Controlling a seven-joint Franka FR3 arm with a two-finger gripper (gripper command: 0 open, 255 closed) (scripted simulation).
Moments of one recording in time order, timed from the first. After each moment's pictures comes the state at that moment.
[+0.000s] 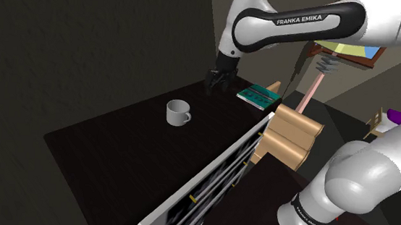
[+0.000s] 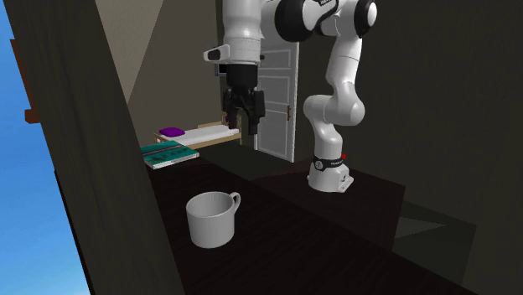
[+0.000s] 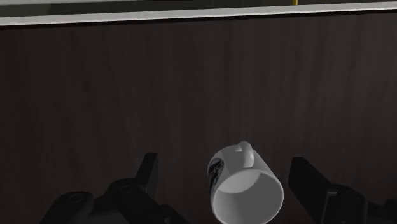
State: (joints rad) arm -0.02 -0.28 0.08 -2.22 0.06 2.00 0.10
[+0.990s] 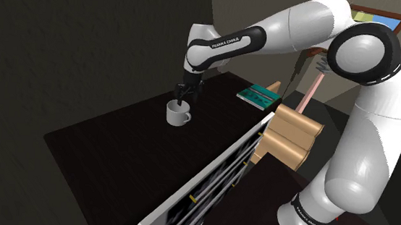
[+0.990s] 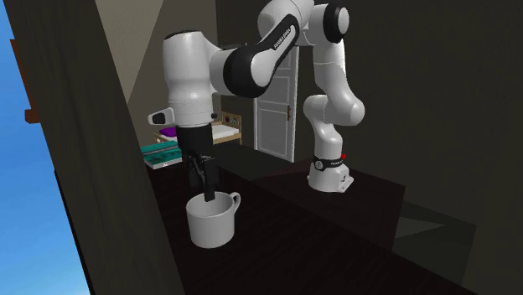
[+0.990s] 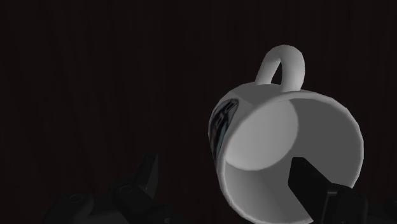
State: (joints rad) arm -0.01 0.27 0.09 -1.88 0.03 2.14 0.15
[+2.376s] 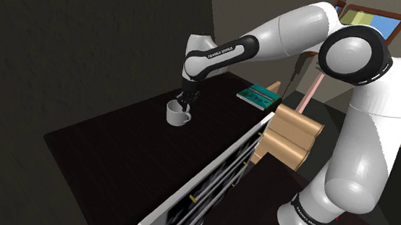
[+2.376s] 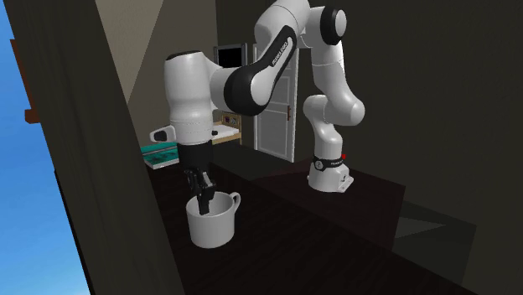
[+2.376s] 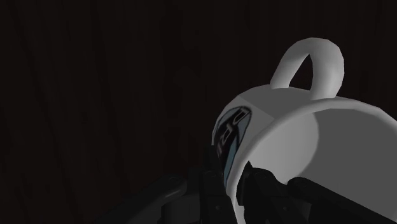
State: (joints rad) arm -0.01 0.32 0.09 -1.90 0.03 2.22 0.15
